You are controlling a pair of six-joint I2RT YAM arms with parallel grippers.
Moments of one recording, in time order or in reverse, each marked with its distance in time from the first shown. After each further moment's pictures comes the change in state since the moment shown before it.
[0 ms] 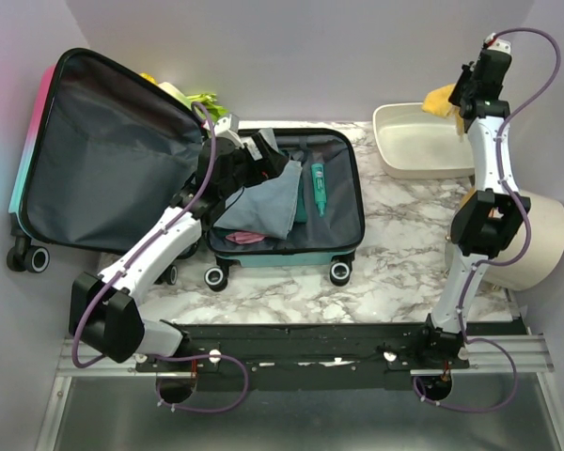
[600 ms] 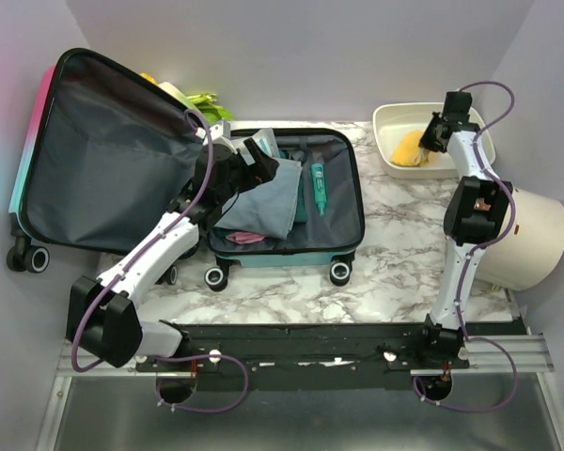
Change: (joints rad) left arm 0.024 -0.015 -0.050 0.007 -0.063 -0.004; right arm 0.002 0.172 -0.132 -0.079 -0.107 0.166
